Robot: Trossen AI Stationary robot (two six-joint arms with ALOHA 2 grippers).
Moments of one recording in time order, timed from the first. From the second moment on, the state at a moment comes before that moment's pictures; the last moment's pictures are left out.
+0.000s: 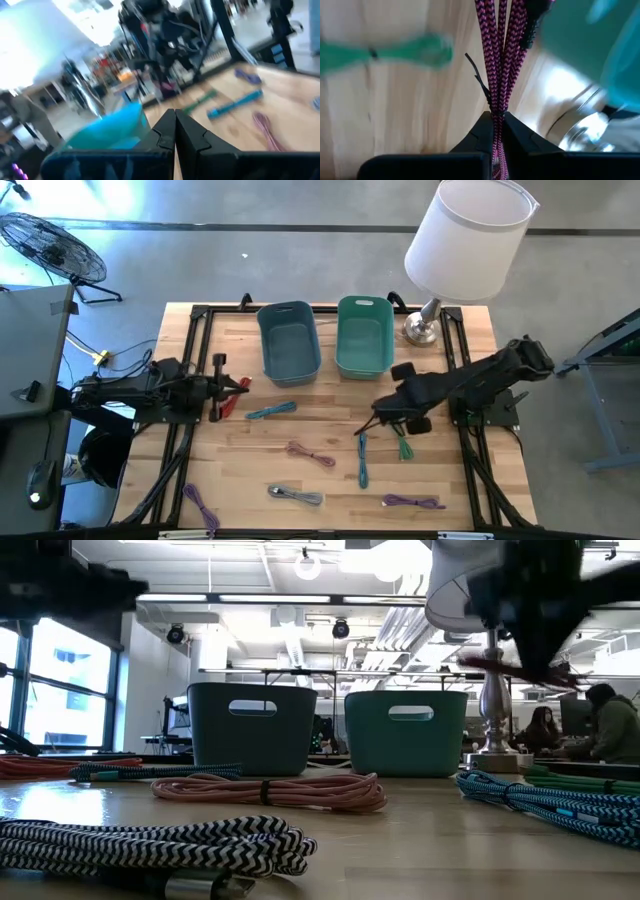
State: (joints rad) left arm 0.03 0.01 0.10 0.04 0.12 0.47; right arm 0.26 1.52 1.18 -1.36 0.35 0.04
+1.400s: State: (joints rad) left arm 0.03 0.91 0.58 0.47 0.33 0.35; right arm 0.33 1.52 1.33 -0.30 0.42 -0.80
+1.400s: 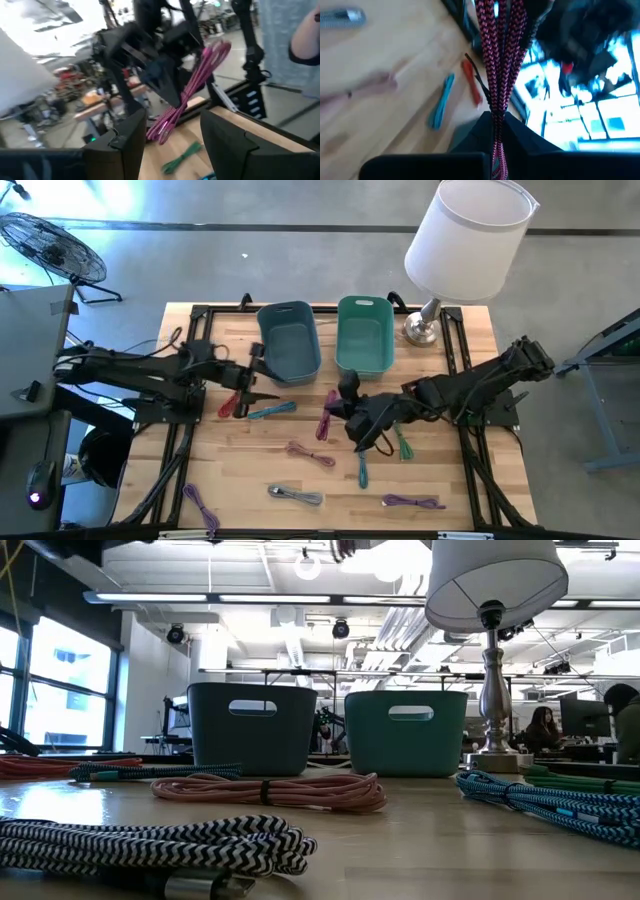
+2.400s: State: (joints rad) left arm -0.06 1.30 0.85 0.47 0.47 0.41; right arm 0.26 1.57 1.33 -0.23 0.28 -0.82
